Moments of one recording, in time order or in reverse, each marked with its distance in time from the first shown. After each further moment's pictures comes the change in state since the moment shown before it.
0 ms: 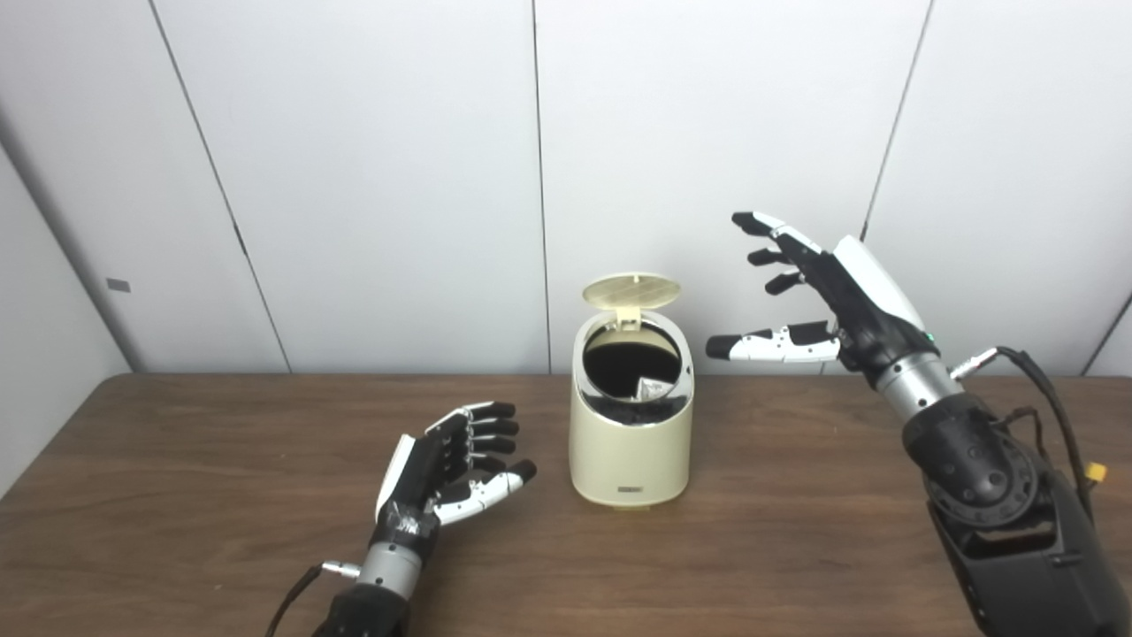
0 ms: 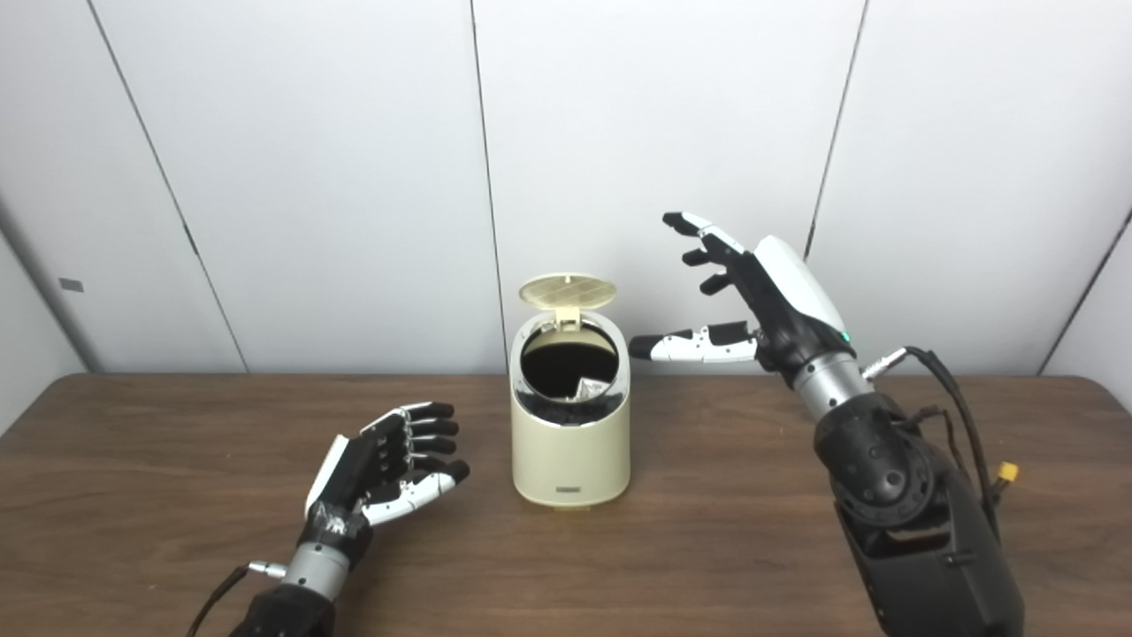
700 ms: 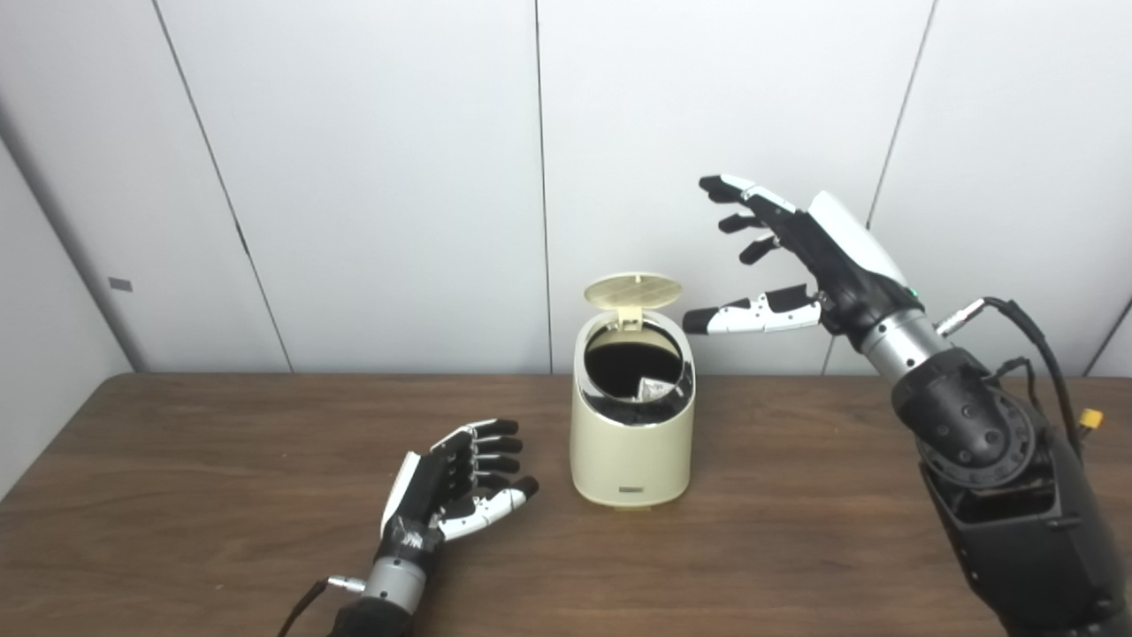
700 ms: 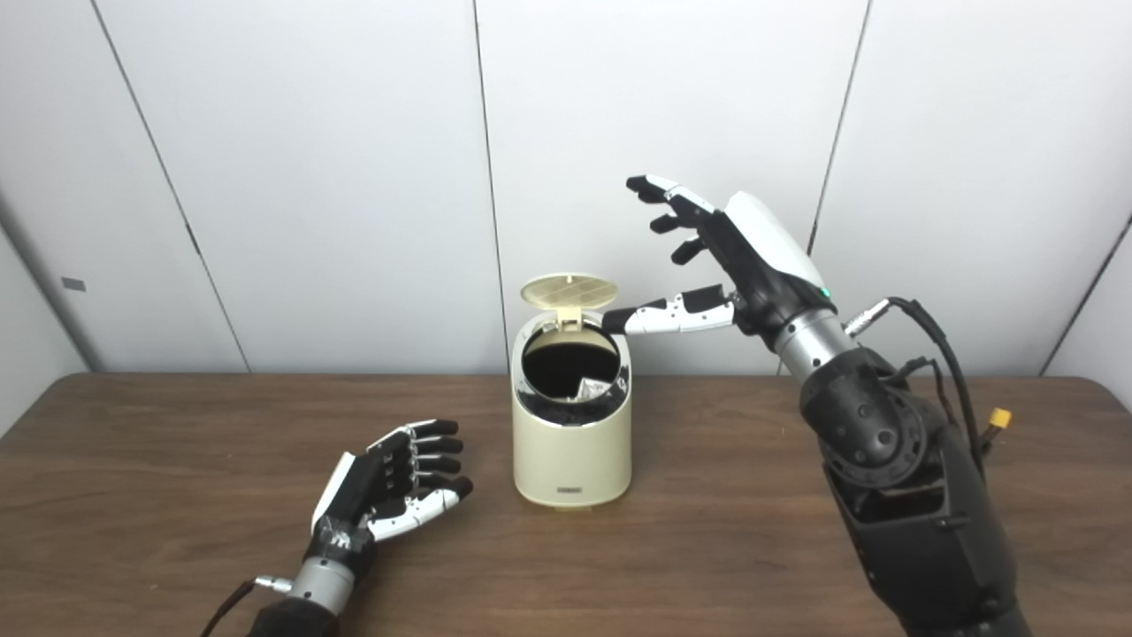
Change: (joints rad) left arm 0.002 -0.006 -0.002 0.033 -0.007 -0.003 -0.007; right arm -0.077 0.009 0.038 -0.047 -0.006 0.047 0.070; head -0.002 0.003
